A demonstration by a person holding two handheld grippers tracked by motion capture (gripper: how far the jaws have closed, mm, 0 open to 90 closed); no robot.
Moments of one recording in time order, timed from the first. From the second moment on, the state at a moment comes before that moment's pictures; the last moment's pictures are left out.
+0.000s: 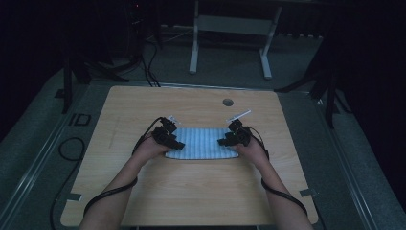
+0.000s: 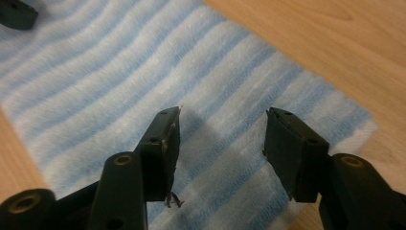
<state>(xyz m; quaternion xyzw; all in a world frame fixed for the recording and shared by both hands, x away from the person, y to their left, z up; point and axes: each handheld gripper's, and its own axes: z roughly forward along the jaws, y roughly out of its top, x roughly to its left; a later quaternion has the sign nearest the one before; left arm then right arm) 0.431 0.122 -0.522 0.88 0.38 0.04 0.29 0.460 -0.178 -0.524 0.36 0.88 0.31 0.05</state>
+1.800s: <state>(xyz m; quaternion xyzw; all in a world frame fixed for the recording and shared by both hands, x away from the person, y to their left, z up) 0.344 0.219 -0.536 0.81 0.46 0.13 0.34 0.389 -0.287 -0.529 0.38 0.83 0.38 0.13</state>
